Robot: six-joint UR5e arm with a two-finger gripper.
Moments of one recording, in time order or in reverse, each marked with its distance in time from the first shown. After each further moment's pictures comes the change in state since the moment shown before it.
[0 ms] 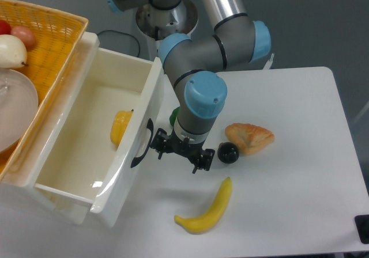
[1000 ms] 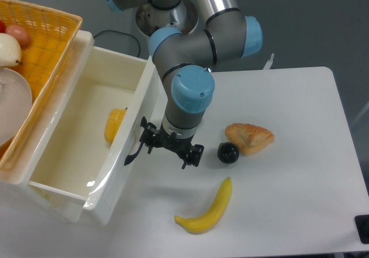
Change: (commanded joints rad) arm -0.045 0.034 -0.017 -0.026 -0.003 -0.002
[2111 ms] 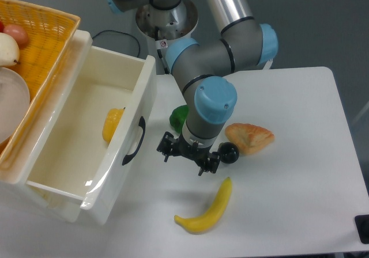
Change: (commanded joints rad) arm 0.046 -0.092 0.026 0.014 -0.002 0.011
